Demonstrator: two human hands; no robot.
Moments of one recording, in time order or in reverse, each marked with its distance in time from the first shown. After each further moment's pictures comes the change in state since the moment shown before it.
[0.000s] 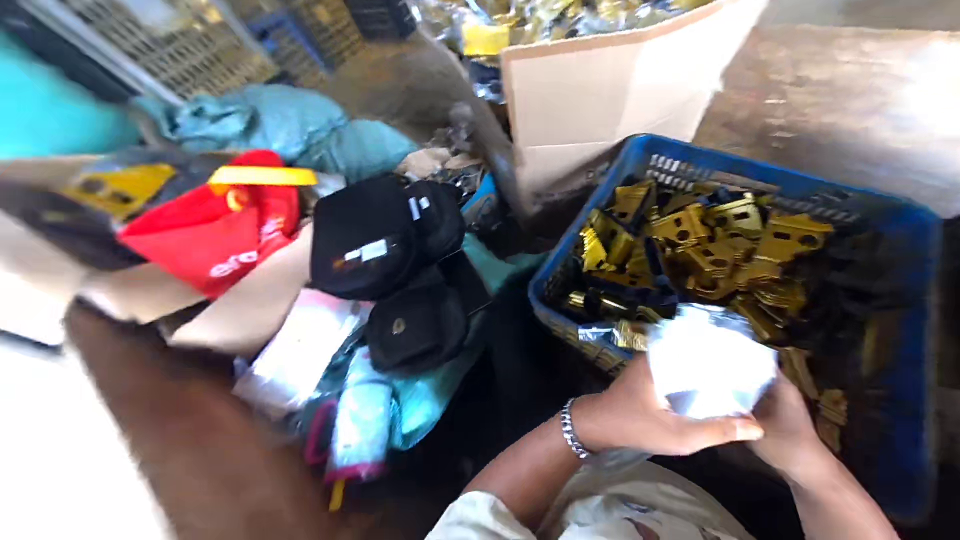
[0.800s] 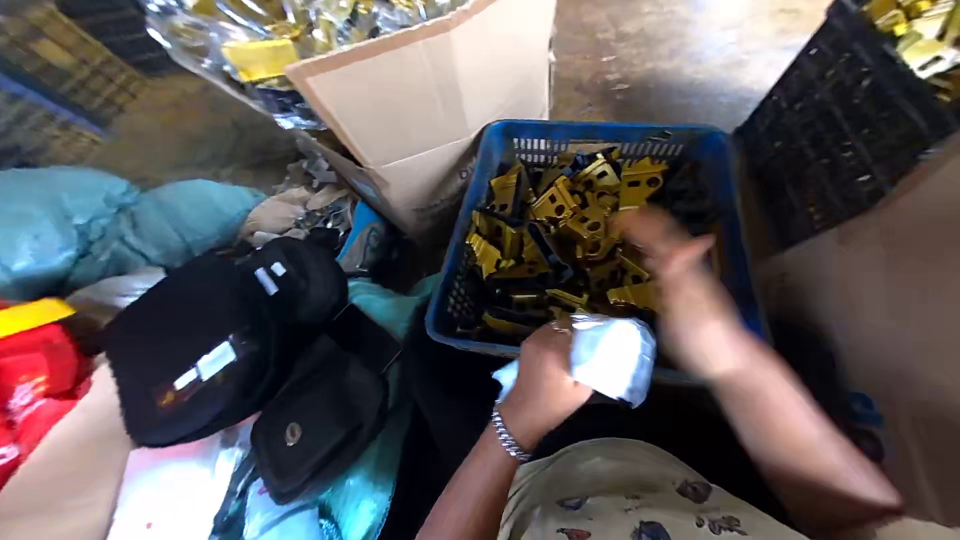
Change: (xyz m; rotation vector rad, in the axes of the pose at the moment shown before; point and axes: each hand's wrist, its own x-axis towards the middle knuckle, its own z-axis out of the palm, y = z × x) left_hand 0.019 -0.034 -0.014 0.783 0.005 0.119; right_hand 0.046 -0.055 -0.042 0.072 0.088 0.016
